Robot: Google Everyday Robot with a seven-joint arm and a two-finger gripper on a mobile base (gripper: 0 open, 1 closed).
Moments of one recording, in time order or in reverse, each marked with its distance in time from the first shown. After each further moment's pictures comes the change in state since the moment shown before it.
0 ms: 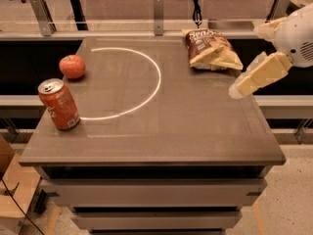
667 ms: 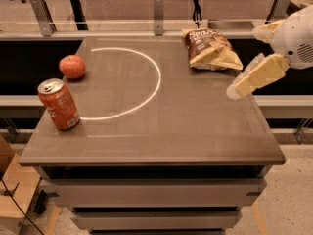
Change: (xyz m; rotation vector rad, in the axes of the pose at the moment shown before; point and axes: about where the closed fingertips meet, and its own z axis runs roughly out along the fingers) arm 0.000 0.000 0.006 -0.006 -0.015 0.009
